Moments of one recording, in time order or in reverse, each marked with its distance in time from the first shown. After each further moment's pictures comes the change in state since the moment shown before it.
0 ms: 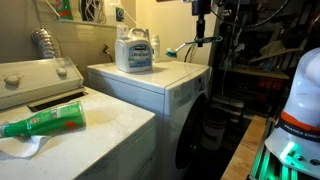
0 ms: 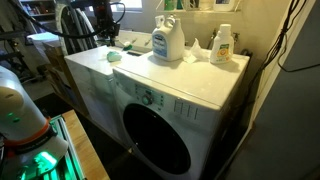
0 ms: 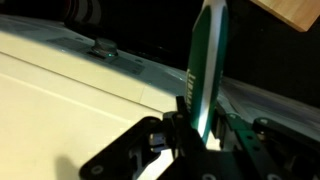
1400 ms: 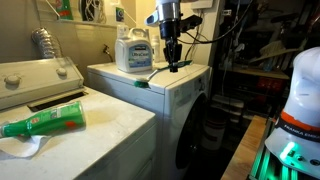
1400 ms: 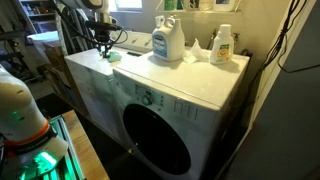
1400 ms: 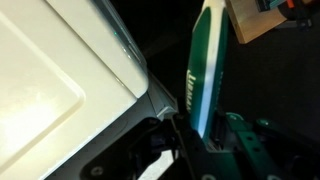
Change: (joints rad) arm 0.173 0.327 0.085 0.100 0.197 0.116 -0.342
